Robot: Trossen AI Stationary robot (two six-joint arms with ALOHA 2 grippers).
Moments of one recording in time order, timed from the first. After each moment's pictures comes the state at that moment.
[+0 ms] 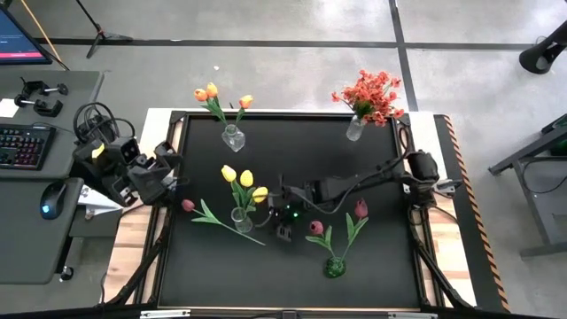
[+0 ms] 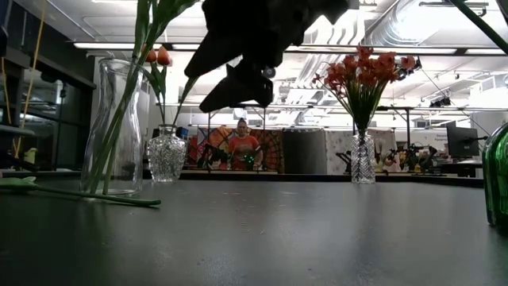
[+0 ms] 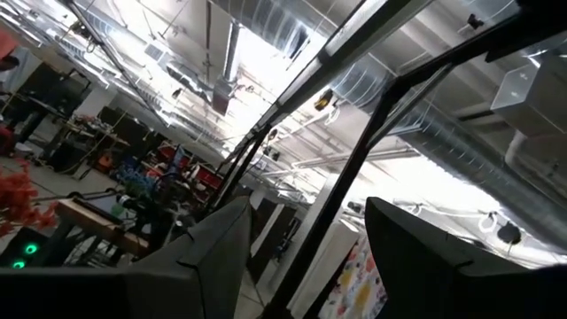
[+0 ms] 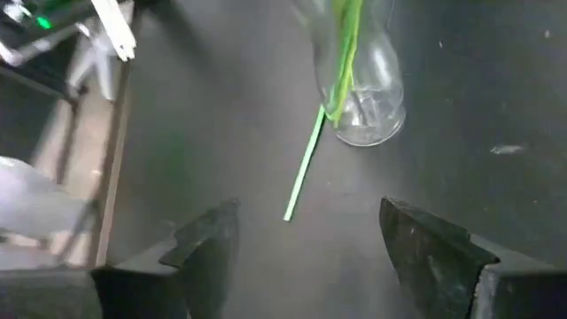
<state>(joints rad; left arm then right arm) -0.84 0.62 0.75 0.58 -0.74 -0.10 0.17 1.97 1.46 -0.27 -0.15 0.37</state>
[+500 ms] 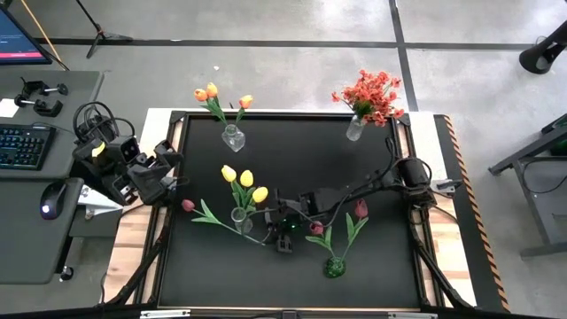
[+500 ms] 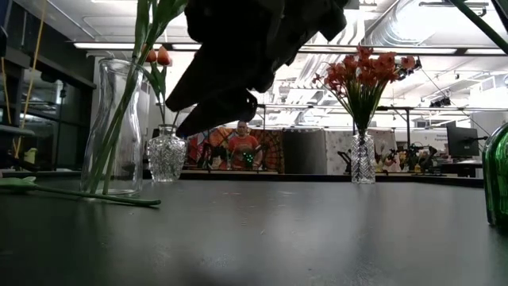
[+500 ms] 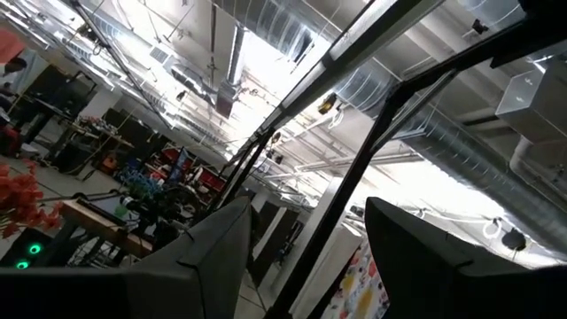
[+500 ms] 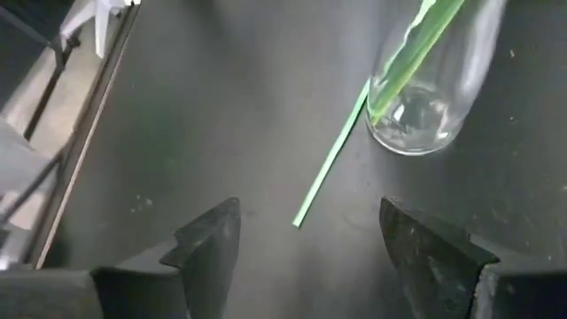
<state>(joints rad) -0.83 0.62 0.75 0.59 -0.75 -0.10 0.22 2.06 1.46 -0.17 -0.13 0.22</state>
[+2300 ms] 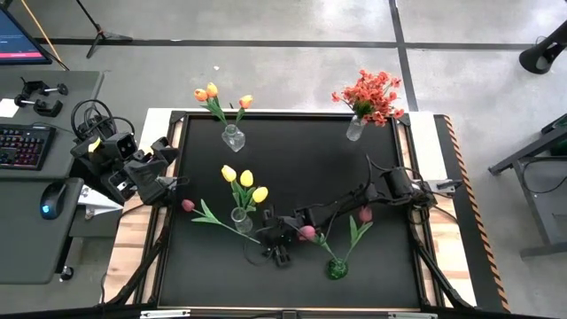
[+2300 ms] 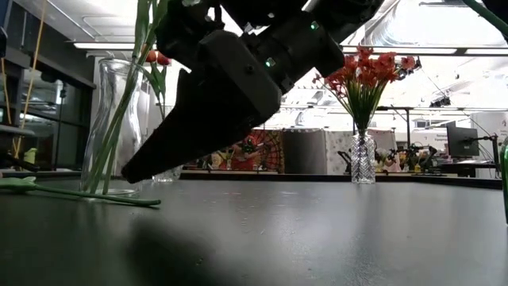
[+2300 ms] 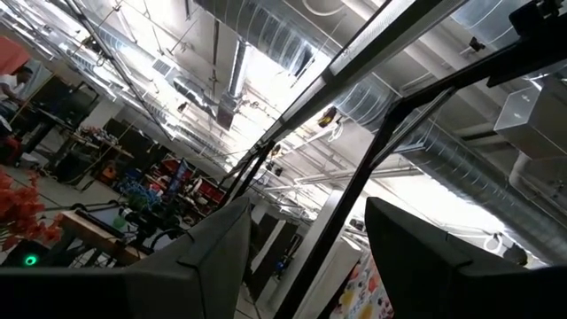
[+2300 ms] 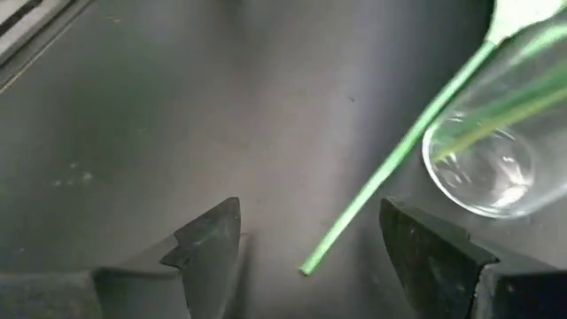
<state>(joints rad) -0.83 0.62 0.75 0.63 -0.75 -0.07 0.28 2.22 1.46 0.06 -0.05 -0.05</state>
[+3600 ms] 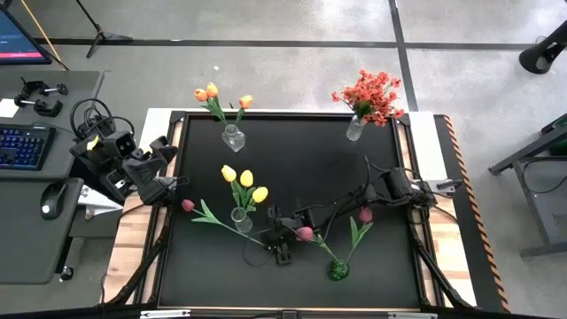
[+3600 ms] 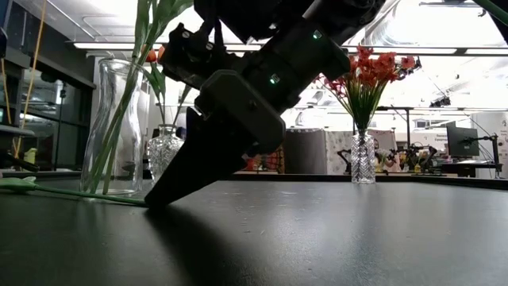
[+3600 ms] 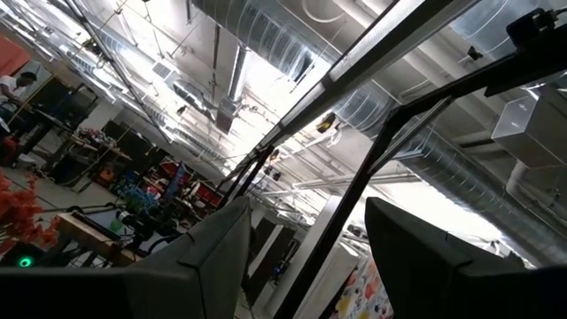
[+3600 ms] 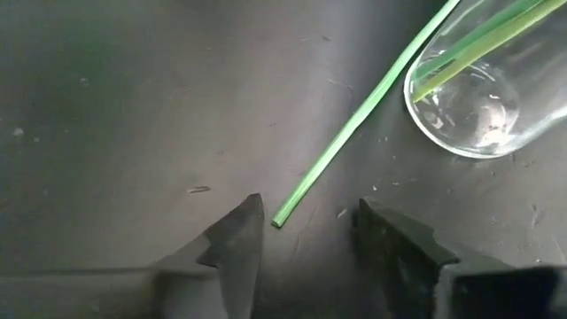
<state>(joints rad) -0.83 0.61 0.75 0.65 -0.75 -0.07 0.28 2.24 1.46 -0.04 0.03 -0.02</state>
